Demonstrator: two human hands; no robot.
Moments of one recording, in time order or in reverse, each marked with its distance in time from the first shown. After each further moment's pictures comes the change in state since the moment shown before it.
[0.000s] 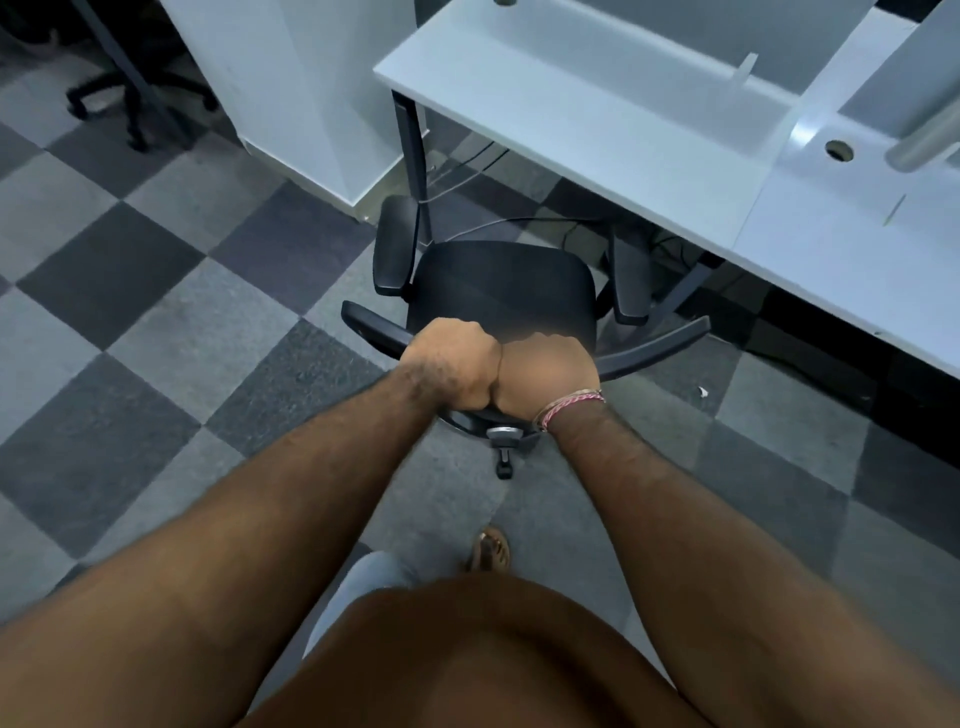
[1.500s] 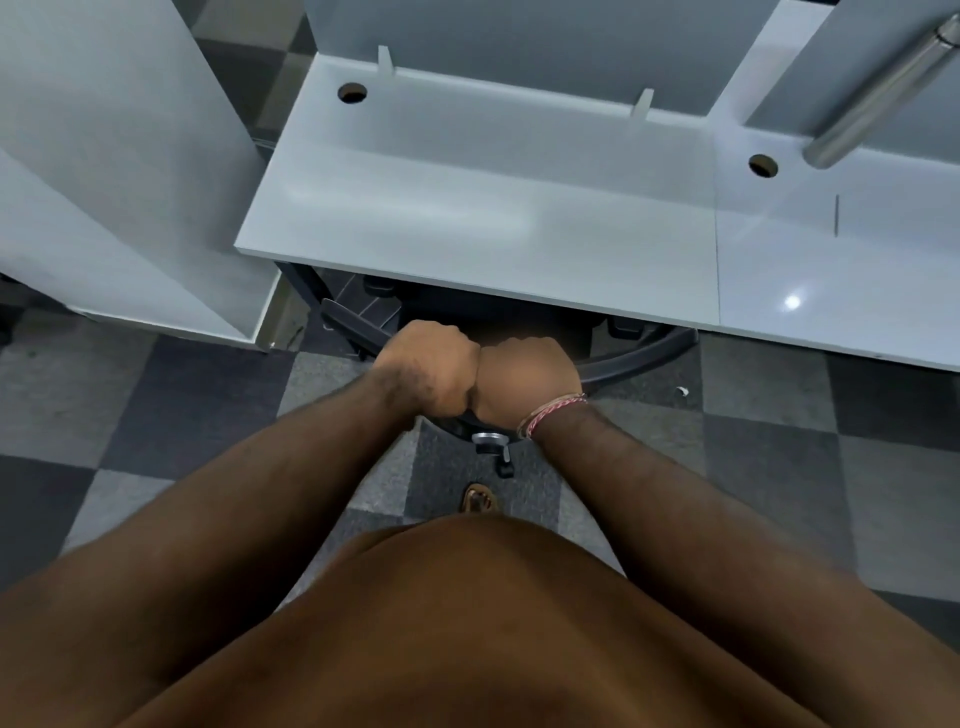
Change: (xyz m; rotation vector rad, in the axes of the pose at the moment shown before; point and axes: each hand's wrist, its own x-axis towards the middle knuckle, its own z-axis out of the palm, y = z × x) left_hand 0.325 -0.228 -0.079 0.161 -0.029 0.422; right_hand 0.330 0.096 -0.052 0.022 0.002 0.283
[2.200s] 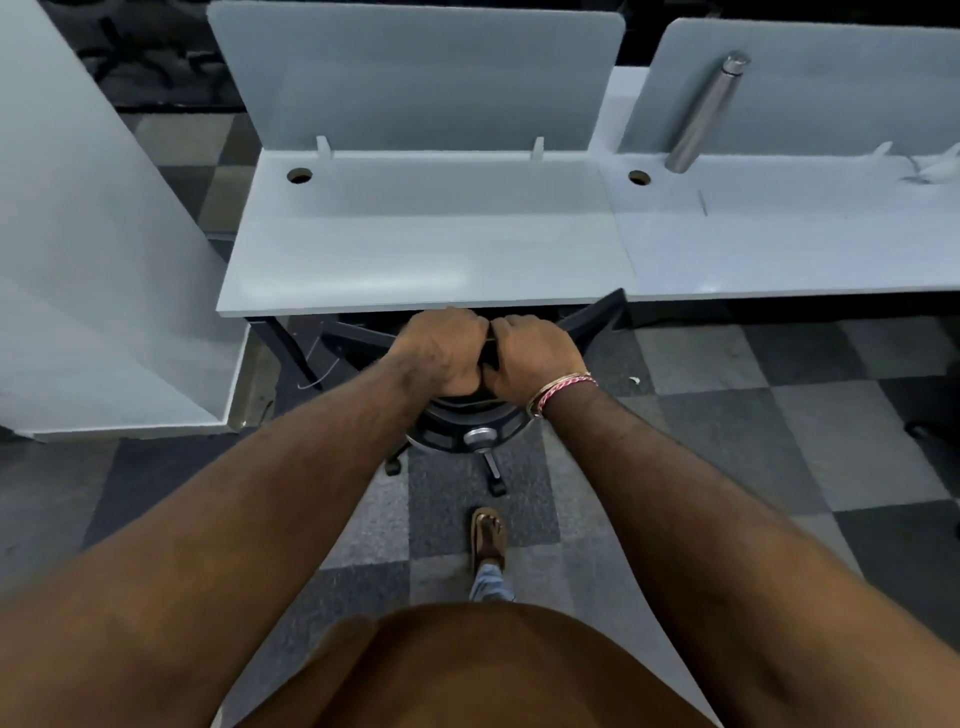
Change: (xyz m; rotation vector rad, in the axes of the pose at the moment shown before) left_hand -0.062 0.032 -0.039 -0.083 0.199 0.052; right_hand -0.077 -0.031 -0.033 0.144 0.213 0.284
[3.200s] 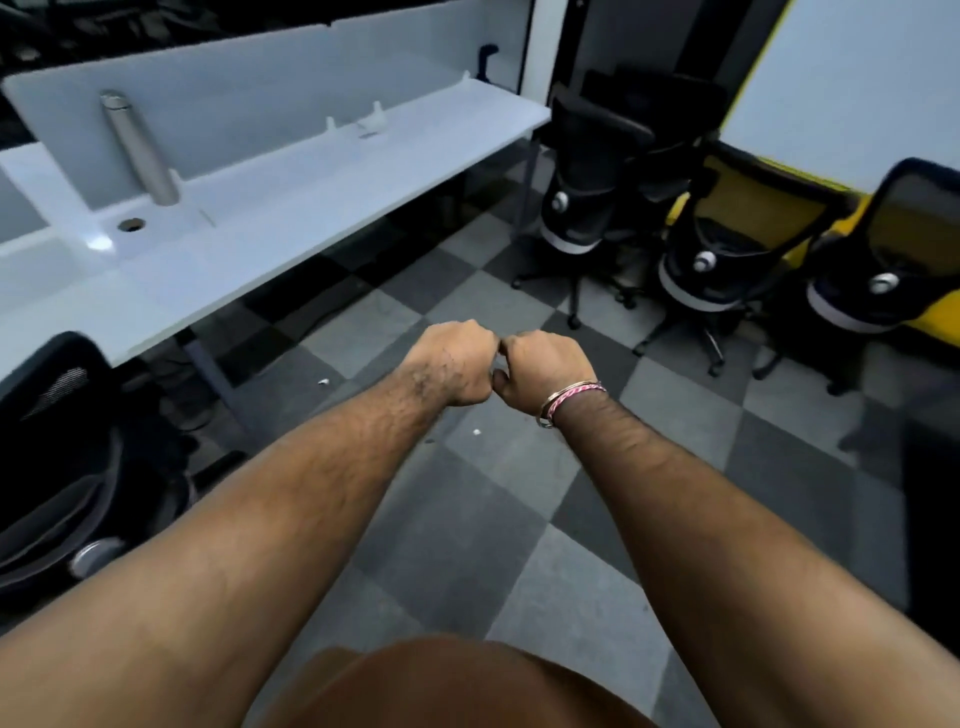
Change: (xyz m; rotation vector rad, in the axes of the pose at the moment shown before) left_hand -0.093 0.612 -0.038 0.145 0.103 0.828; right_hand -0.572 0.240 -0.125 -0.170 -0.039 0.900
